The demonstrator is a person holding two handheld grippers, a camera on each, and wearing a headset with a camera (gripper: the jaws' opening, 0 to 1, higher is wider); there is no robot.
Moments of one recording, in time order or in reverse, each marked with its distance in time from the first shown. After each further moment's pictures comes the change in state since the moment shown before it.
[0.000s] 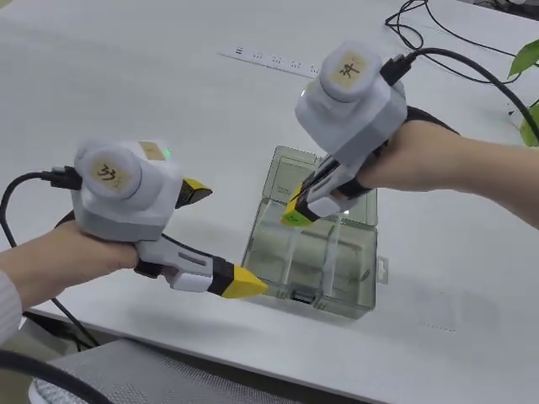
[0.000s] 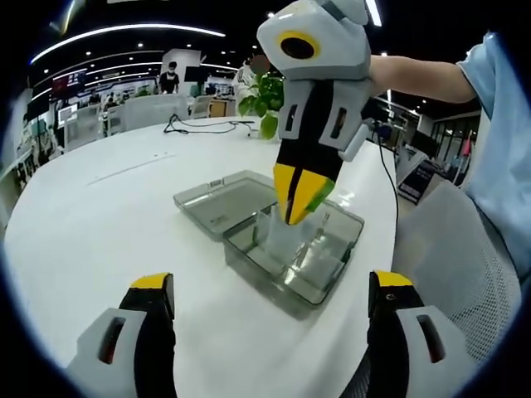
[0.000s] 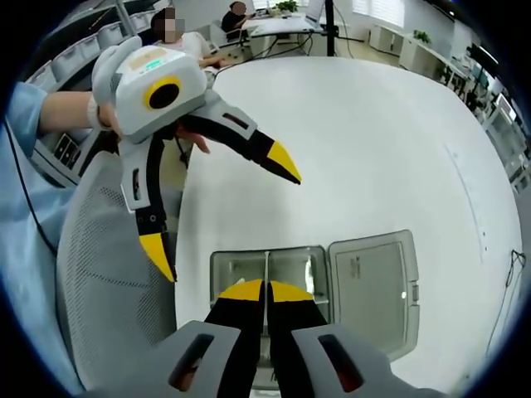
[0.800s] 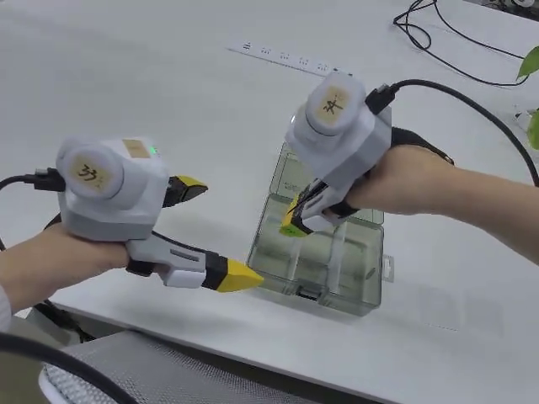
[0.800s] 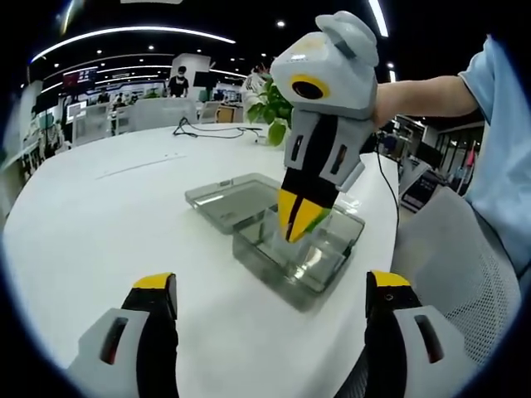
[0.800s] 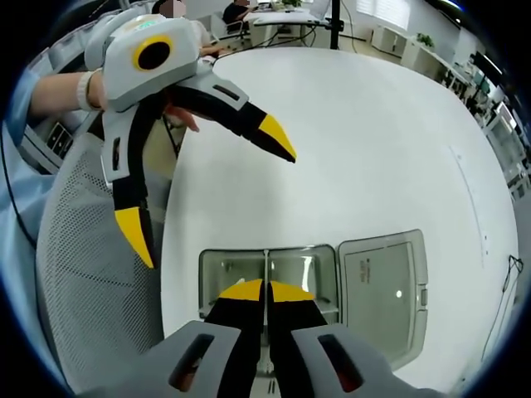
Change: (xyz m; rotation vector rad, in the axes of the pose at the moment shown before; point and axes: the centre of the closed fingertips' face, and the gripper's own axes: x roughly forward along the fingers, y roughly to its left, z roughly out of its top) left arm -0.014 0.005 -0.005 -0.036 -0.043 0.016; right arm 0.023 0.002 -0.008 -0.024 0.024 -0.037
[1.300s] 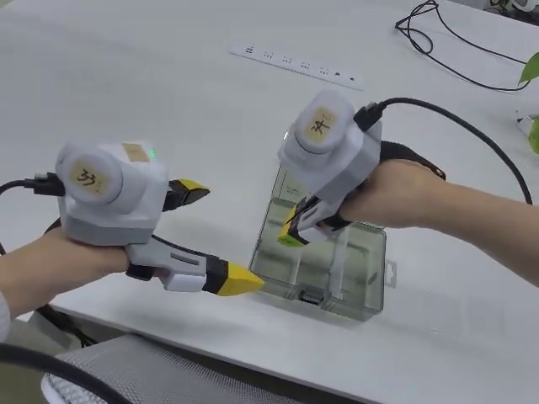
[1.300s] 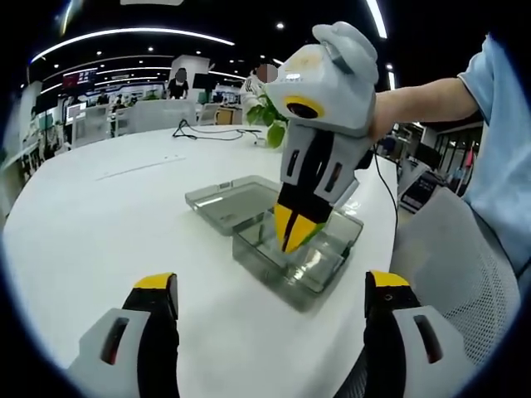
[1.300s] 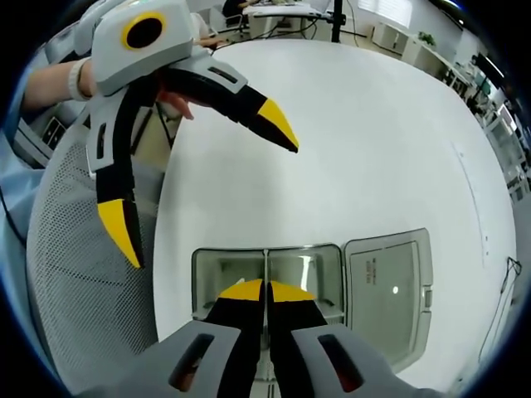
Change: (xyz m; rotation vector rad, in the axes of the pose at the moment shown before) left arm -0.001 0.001 0.003 0.004 -0.009 -0.006; right arm 0.014 -0.001 -0.004 -0.012 0.037 -0.021
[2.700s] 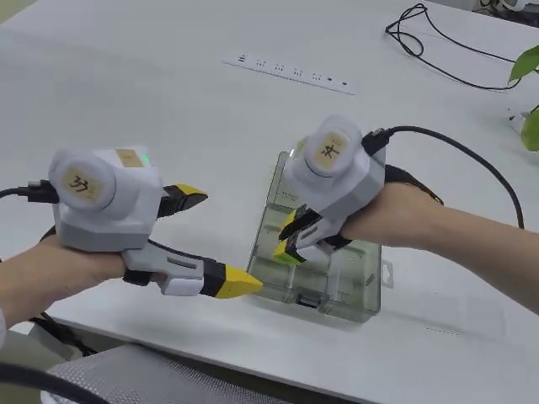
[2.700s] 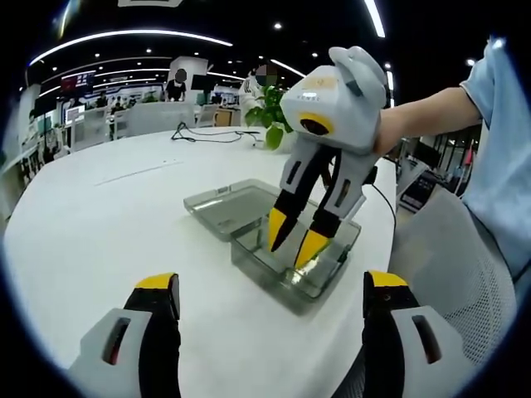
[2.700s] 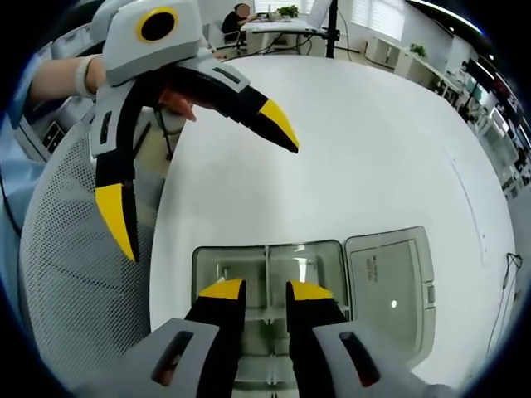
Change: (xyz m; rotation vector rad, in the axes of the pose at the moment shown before) left arm -0.003 -0.004 0.005 0.010 -0.002 -0.002; right arm -0.002 0.002 -0.002 0.008 -0.124 -0.039
